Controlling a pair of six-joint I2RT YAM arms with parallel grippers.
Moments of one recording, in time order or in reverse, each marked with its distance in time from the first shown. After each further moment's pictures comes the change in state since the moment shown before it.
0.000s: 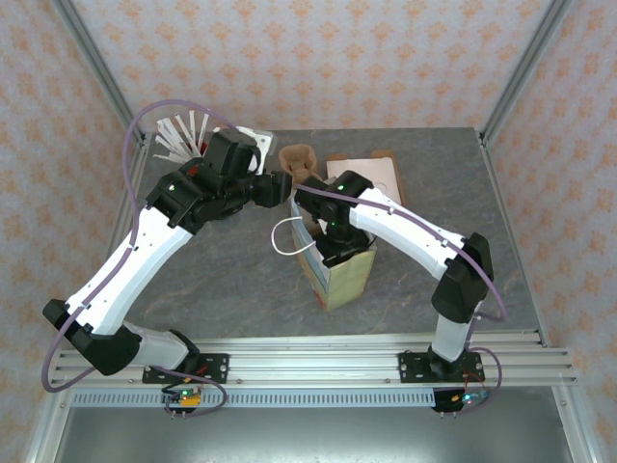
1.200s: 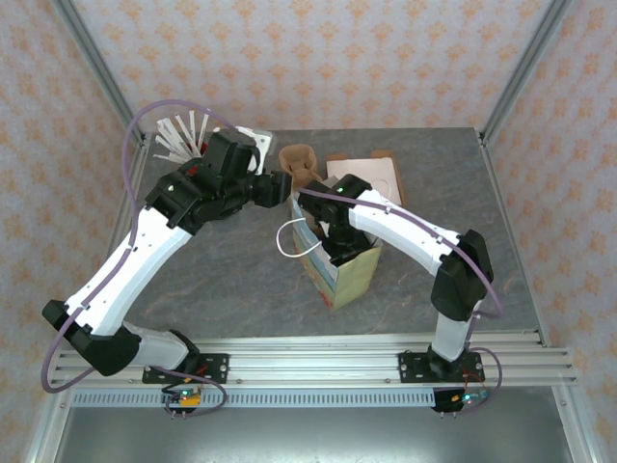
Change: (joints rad) left arm 0.000 -0.005 0.000 0.000 0.000 0.000; right arm -0.029 0.009 -0.077 0.055 -0.016 -0.015
